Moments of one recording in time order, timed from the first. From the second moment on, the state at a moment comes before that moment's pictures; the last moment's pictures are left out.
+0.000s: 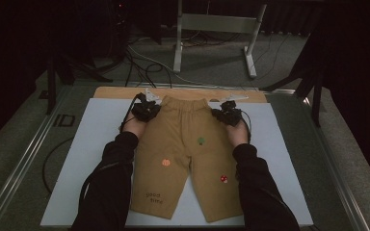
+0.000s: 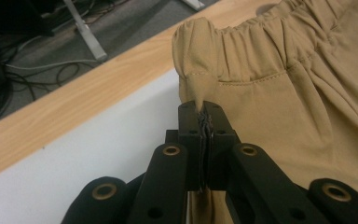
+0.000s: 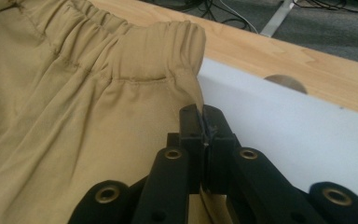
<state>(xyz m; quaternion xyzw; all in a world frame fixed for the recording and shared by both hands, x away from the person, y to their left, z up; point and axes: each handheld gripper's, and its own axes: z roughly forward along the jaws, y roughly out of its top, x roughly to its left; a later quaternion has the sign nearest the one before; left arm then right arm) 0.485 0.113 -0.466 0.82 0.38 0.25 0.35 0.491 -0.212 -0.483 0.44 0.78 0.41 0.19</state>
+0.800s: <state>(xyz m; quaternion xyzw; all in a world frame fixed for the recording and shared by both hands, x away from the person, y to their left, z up) 0.463 0.127 -0.463 0.82 0.39 0.17 0.39 0.483 -0.198 -0.481 0.43 0.77 0.46 0.15</state>
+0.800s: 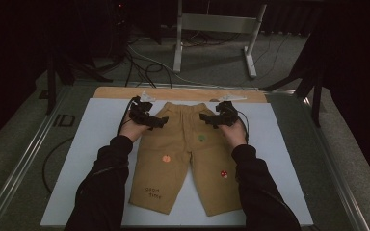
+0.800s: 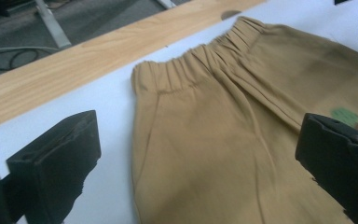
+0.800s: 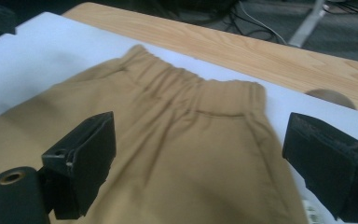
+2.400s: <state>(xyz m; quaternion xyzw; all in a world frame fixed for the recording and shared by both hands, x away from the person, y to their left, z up) 0.268 0.214 -0.504 0.85 0.32 0.09 0.42 0.292 -0.245 -0.491 0.27 0.84 0.46 0.11</state>
